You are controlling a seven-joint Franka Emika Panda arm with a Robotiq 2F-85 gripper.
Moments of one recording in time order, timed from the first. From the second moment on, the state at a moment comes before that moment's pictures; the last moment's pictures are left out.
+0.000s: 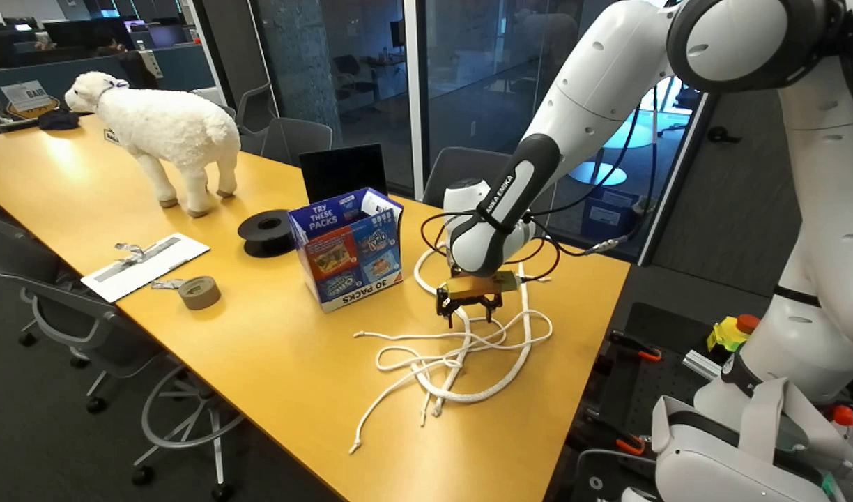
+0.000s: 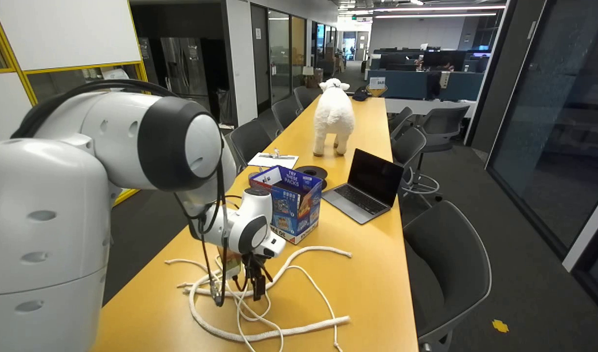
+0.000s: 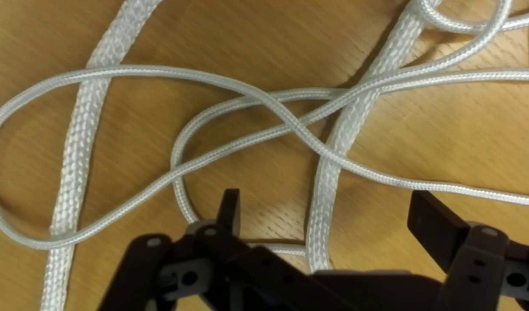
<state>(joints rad) 0.09 0.50 -0.02 -2.22 0.14 2.63 0.74</state>
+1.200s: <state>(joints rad) 0.09 0.53 -0.02 -2.25 0.20 2.71 0.74</state>
